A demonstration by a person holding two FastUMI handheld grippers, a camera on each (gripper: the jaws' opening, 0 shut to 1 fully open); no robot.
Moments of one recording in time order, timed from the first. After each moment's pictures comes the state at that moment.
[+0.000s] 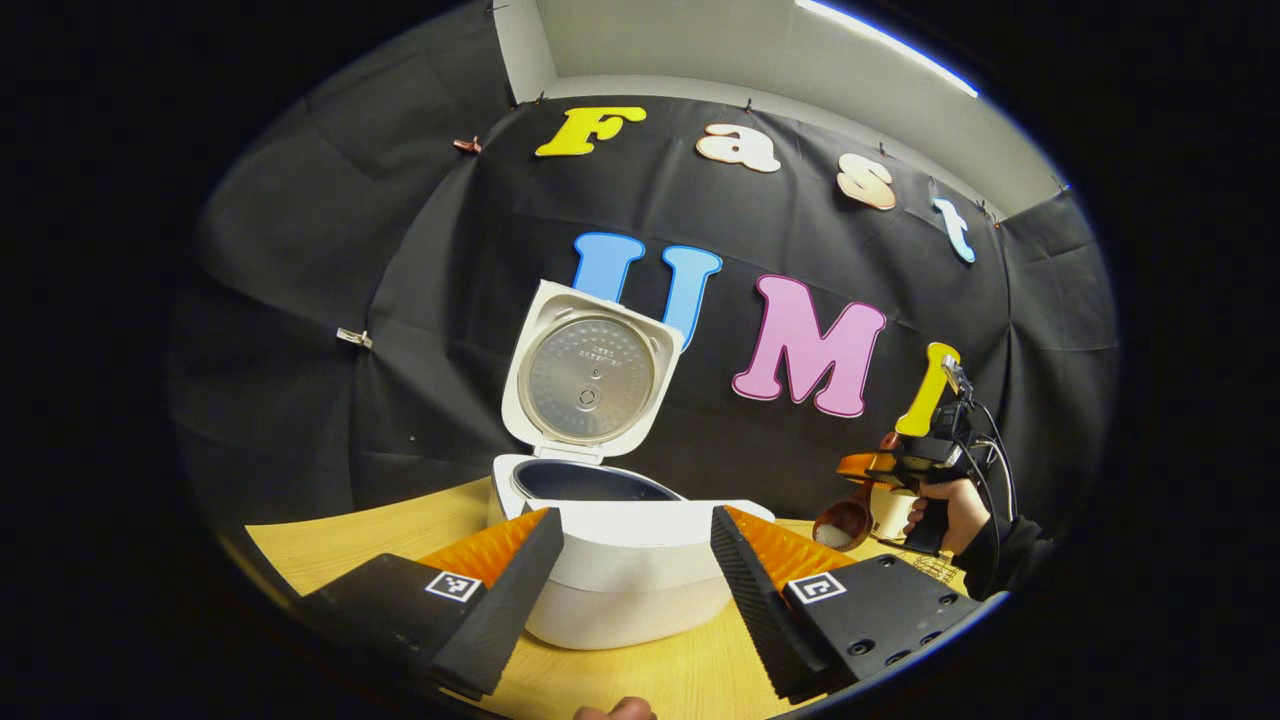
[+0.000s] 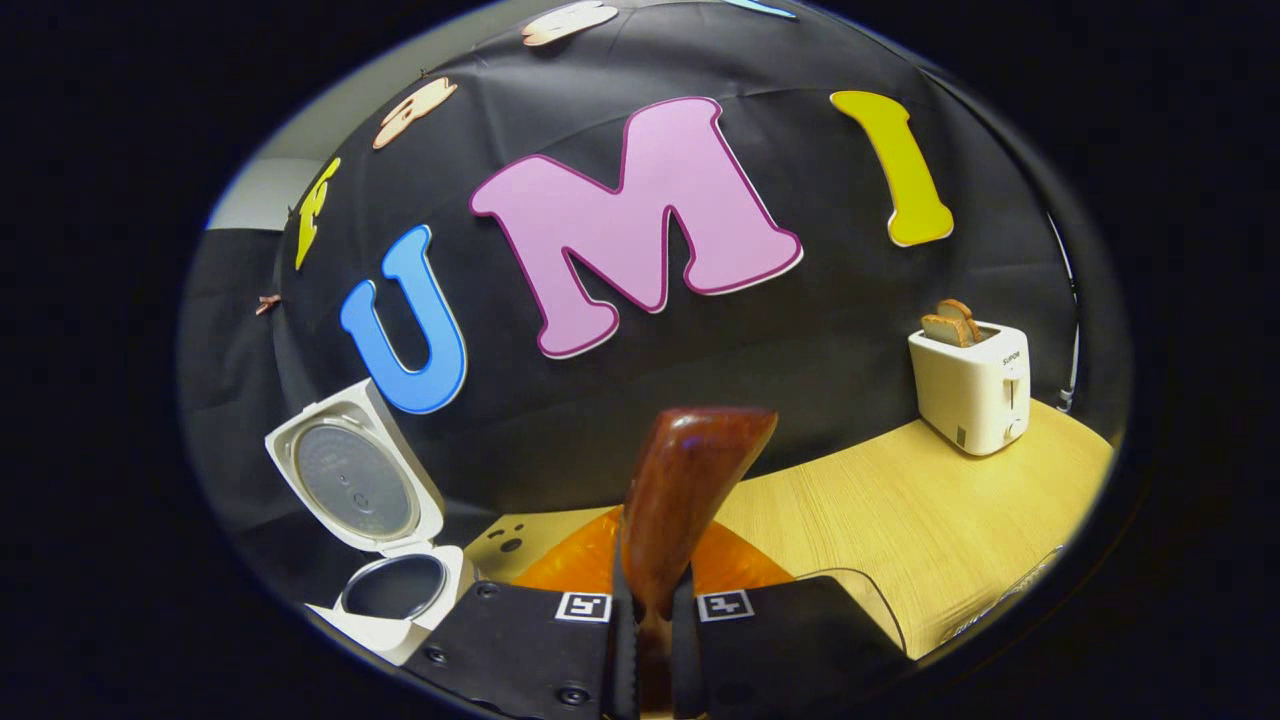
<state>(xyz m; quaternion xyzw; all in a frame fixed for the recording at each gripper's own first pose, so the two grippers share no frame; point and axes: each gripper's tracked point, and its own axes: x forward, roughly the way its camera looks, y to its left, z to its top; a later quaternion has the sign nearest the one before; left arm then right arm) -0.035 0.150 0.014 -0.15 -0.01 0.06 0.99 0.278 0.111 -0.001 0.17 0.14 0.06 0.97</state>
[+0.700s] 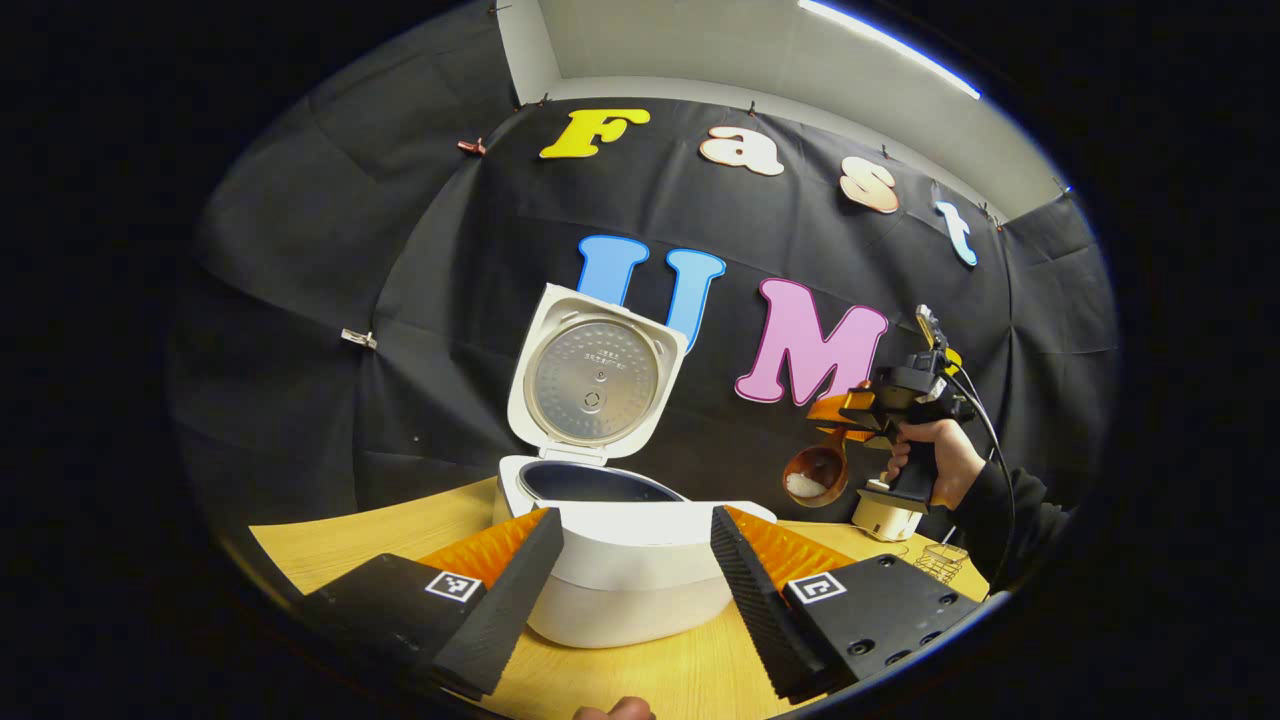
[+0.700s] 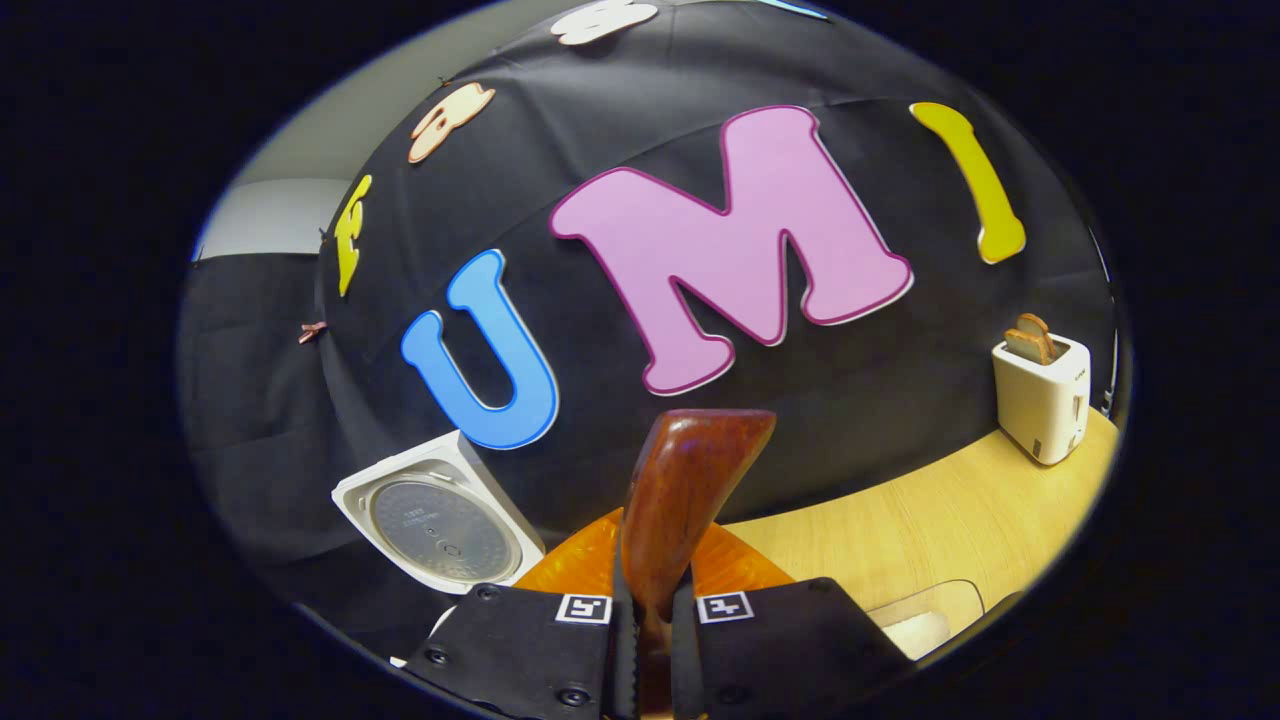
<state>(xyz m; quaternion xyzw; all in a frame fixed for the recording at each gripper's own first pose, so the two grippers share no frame) -0.043 0.160 0.015 -0.15 -0.02 0.07 0.99 0.300 0.219 0.063 0.20 0.13 0.14 0.96</state>
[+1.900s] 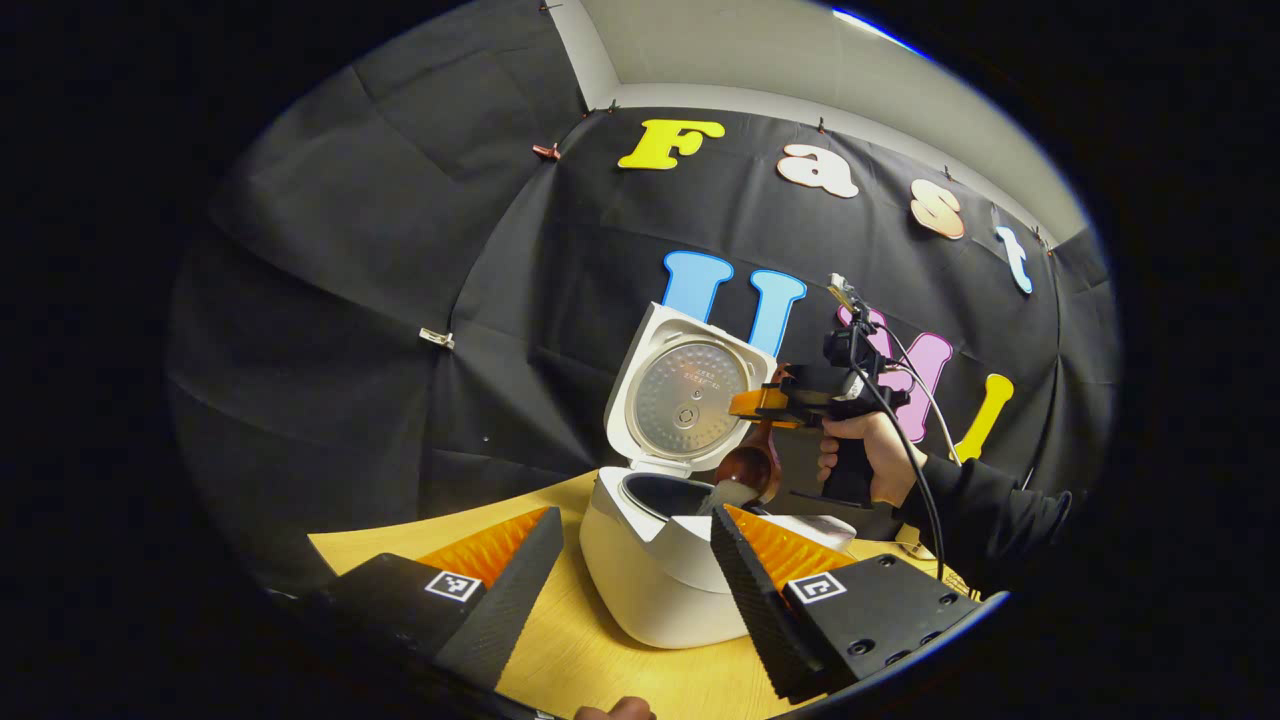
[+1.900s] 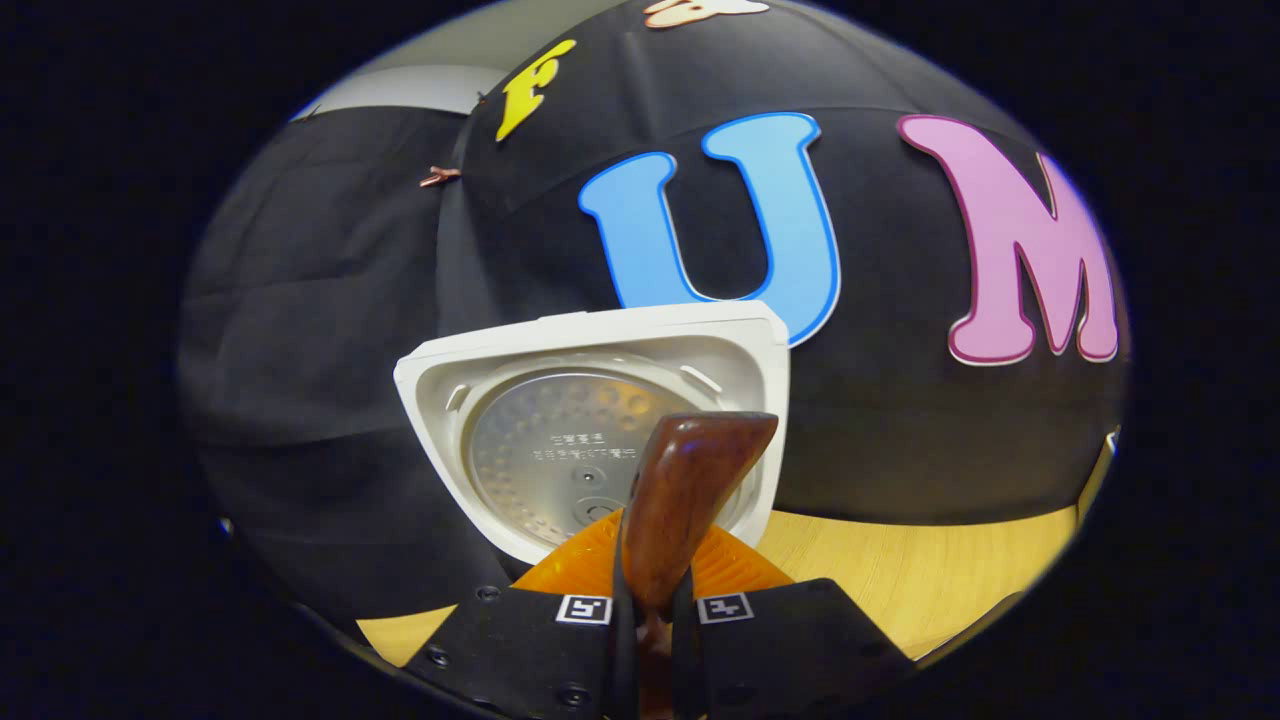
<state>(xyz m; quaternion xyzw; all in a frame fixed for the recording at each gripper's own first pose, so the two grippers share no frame) -0.080 0.236 0.009 -0.18 -0.02 0.15 0.97 0.296 0.475 0.021 0.01 0.15 0.30 0.94</state>
